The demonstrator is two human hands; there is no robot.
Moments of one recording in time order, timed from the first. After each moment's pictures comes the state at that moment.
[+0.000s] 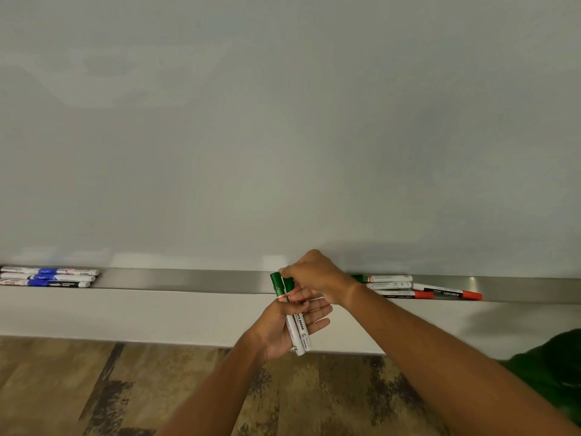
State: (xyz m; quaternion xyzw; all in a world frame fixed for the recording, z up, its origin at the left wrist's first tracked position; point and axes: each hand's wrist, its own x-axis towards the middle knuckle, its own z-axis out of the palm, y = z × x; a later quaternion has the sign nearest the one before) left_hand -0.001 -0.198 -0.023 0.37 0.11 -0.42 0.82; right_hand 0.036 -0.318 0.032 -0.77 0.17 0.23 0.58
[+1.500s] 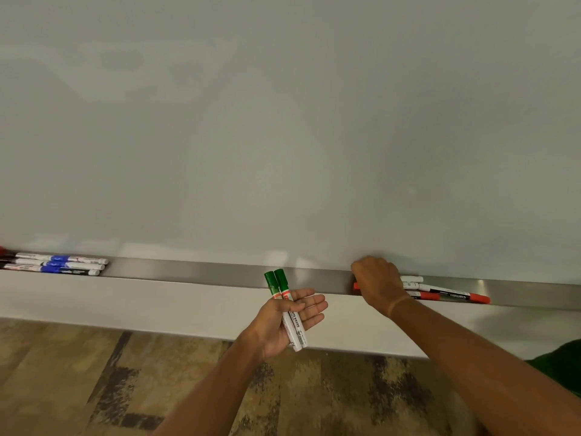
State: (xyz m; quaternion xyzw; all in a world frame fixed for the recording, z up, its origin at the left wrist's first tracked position) left_hand -0.002 -0.190 -0.036 0.37 0.15 -0.39 0.83; right_hand 0.016 -0.413 -0.017 -1.00 -0.01 0.07 -0.05
